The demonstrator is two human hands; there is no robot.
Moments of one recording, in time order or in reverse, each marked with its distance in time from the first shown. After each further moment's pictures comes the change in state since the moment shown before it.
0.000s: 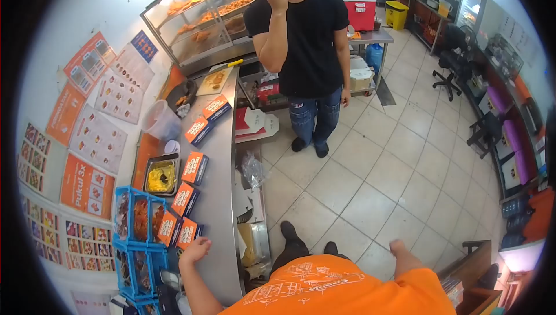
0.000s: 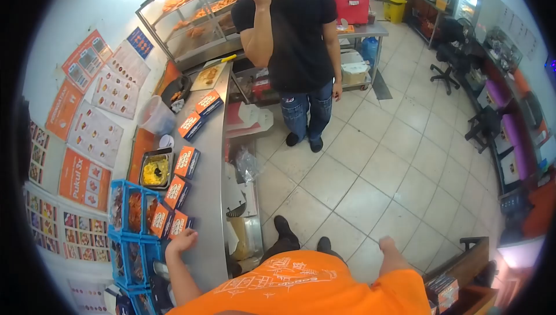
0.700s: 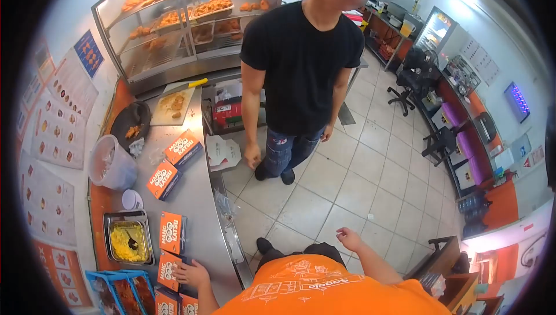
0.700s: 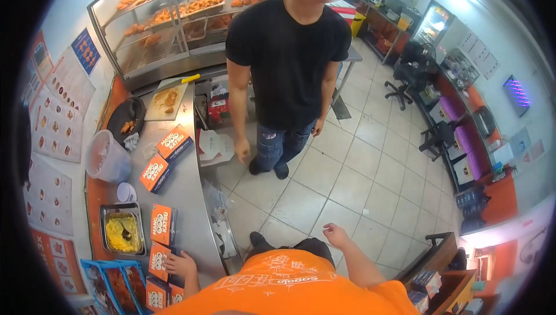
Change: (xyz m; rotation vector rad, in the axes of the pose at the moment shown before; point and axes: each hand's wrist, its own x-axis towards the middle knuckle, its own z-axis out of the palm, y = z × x) left_hand 0.248 0.029 0.026 0.281 0.693 -0.355; right_hand -0.089 -0.328 -0.099 0.391 0.248 -0.372
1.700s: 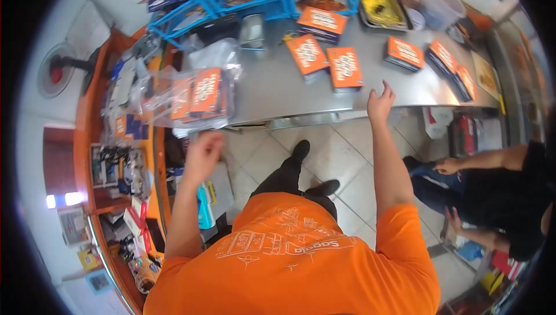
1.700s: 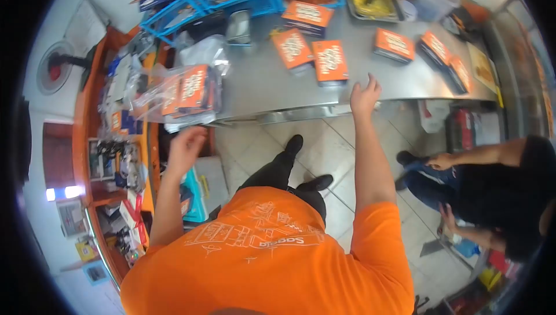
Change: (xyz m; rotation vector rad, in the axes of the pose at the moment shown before) left_hand -0.512 -0.177 -0.128 -0.863 0.218 -0.514; right_hand -0.013 -0.310 0.262 -0.031 -0.598 -1.145
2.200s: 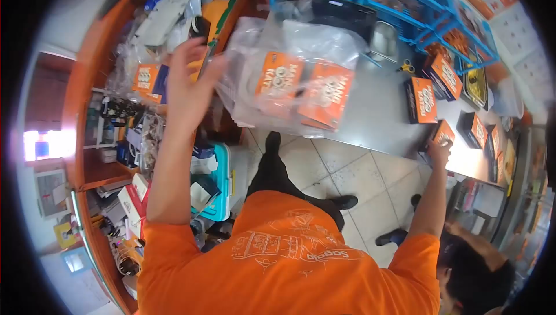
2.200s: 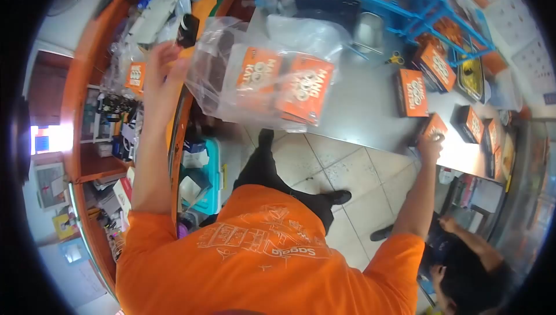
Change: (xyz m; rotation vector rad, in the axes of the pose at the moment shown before) left_hand 0.102 -0.124 -0.215 -0.094 0.618 0.040; right_hand -0.012 -0.095 0.073 -0.743 -0.122 0.234
